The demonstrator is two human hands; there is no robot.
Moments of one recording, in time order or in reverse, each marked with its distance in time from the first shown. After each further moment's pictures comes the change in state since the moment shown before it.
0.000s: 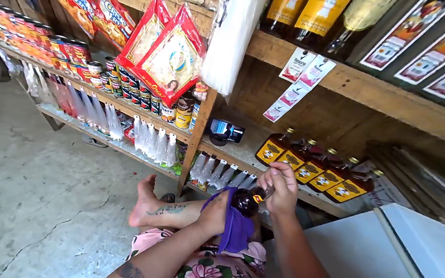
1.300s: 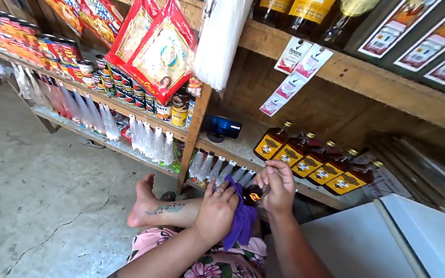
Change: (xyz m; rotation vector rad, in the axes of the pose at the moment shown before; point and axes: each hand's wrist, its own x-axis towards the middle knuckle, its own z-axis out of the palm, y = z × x) left_hand -0.018 0.032 -0.012 0.539 0.493 0.418; right_hand -0.007 0.000 0.005 -0.017 0.028 -0.018
